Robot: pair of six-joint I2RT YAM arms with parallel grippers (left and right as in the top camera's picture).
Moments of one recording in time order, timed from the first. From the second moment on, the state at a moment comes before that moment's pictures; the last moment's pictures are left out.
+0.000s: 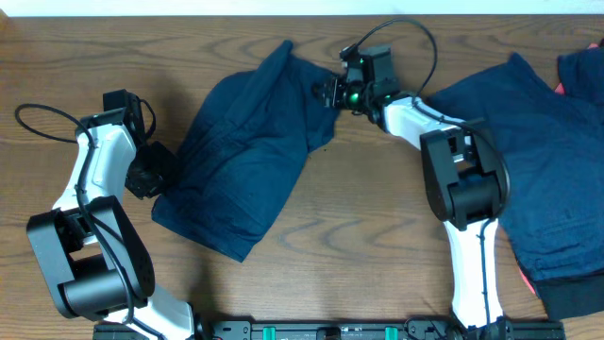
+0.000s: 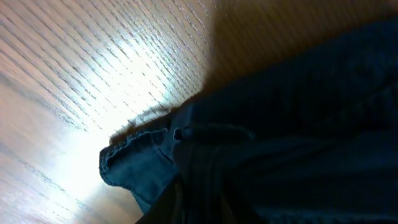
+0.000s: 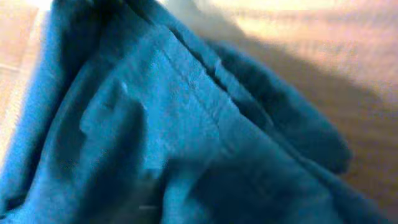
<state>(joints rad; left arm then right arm) 0.25 1.79 1.22 -1.00 0.01 -0.60 0.32 2.39 1.59 0.07 -0.52 0.49</state>
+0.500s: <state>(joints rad) 0.25 1.79 1.22 -0.73 0.13 -0.43 0.24 2.10 1.58 -0.88 -0.26 0.45</state>
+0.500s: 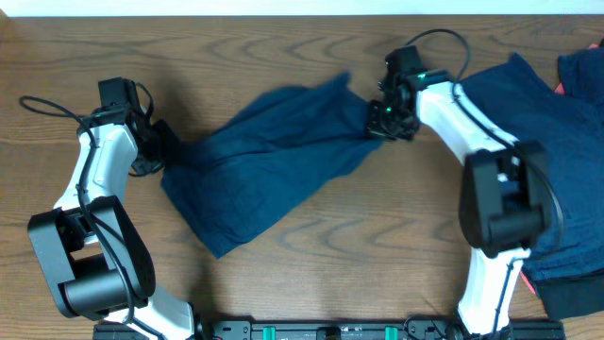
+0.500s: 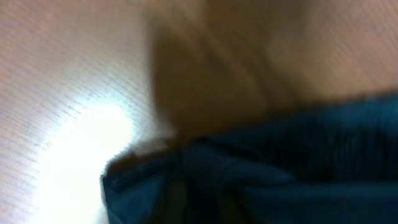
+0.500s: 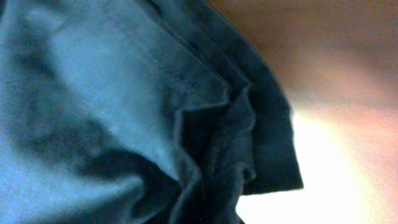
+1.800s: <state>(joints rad) 0.21 1.78 1.19 -0.90 0.47 -0.28 0.12 1.88 1.62 -0.93 -0.01 0.11</state>
